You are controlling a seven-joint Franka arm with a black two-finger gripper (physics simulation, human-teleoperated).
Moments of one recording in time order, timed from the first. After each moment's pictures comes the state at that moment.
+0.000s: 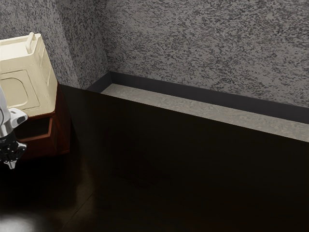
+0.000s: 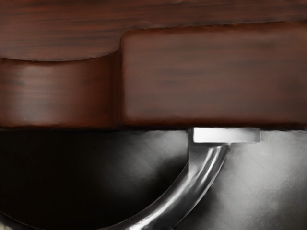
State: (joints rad) arm 0.74 -0.38 -0.20 -2.64 0.11 2.30 -0.24
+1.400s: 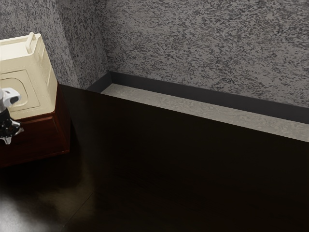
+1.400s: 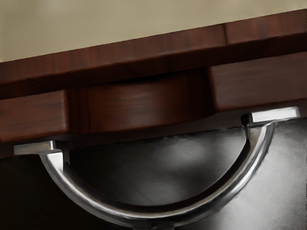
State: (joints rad) arm 0.84 -0.13 -0.20 -2.34 0.15 2.33 -0.05
